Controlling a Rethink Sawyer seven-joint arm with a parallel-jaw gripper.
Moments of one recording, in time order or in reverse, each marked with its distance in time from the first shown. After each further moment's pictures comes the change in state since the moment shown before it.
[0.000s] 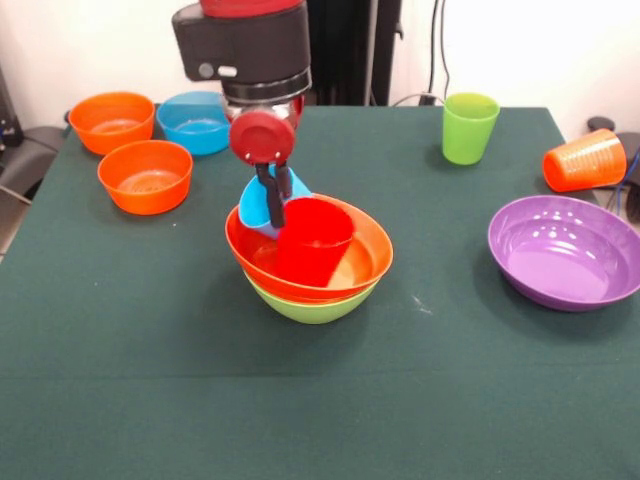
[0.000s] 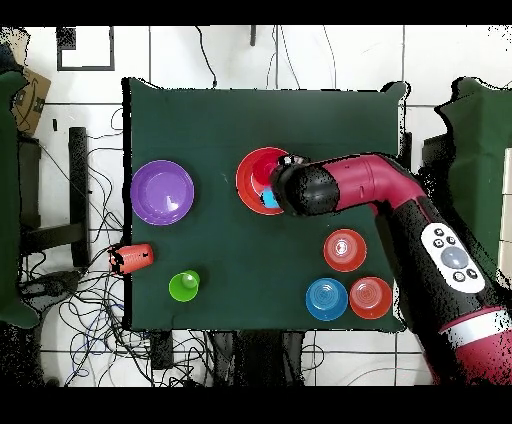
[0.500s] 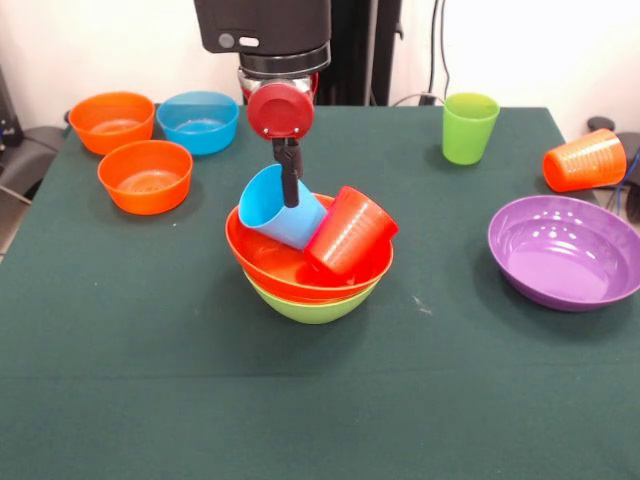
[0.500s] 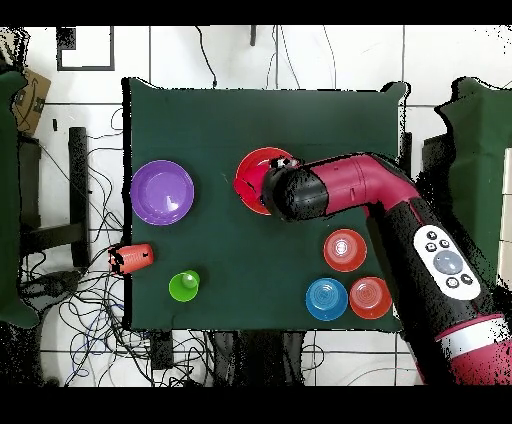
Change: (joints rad) arm 0.038 -0.063 -0.027 0.033 0.024 0.000 0.000
